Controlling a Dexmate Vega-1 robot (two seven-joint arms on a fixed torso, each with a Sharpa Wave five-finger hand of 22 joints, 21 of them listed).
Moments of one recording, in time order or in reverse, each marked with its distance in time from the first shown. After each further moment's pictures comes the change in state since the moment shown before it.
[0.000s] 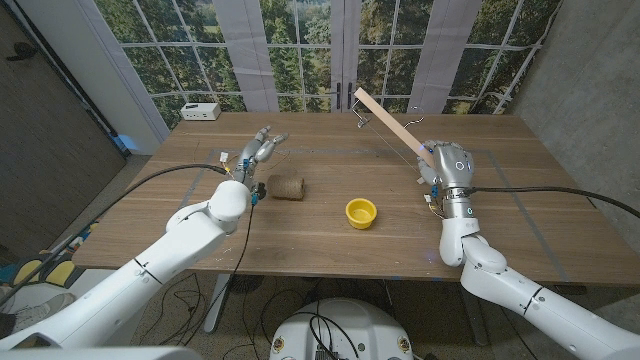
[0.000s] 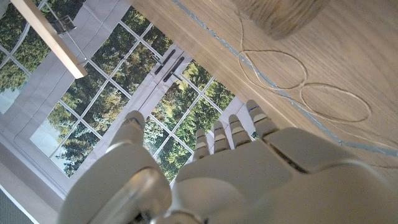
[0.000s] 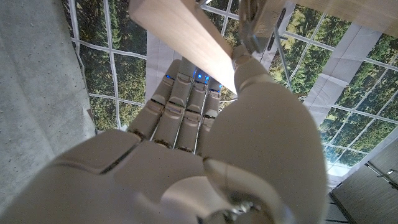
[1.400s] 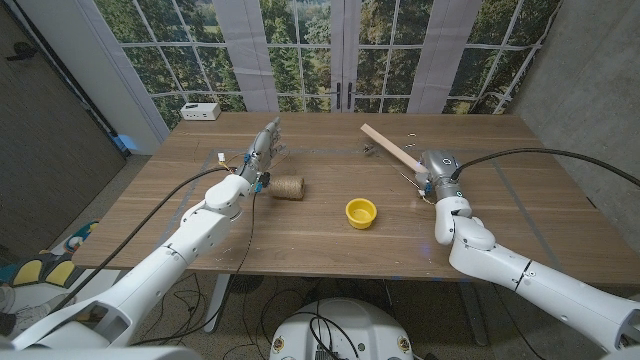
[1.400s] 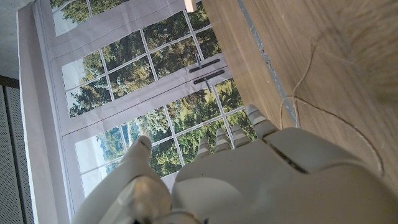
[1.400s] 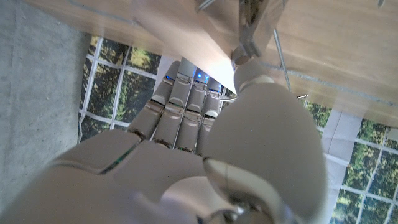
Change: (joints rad) left arm -0.160 -0.189 -0.008 0.528 -0.339 -0.558 -0.414; left_hand -0.253 0.043 -0.050 0.181 0.012 -0.151 -0.039 -0.043 0.000 -0.097 0.017 -0.020 -0.005 -0.139 0.002 -0.012 -0.005 -0.052 -0.023 -0.015 -0.005; right arm 0.152 -0.047 -0.142 -0.066 0.123 -0.303 0.417; right_hand -0.001 0.001 0.008 -0.008 -0.016 0.004 0.004 -0.013 0.000 0.007 0.007 -0.025 0.000 -0.015 0.010 0.044 -0.025 -0.004 0.004 -0.038 -0.004
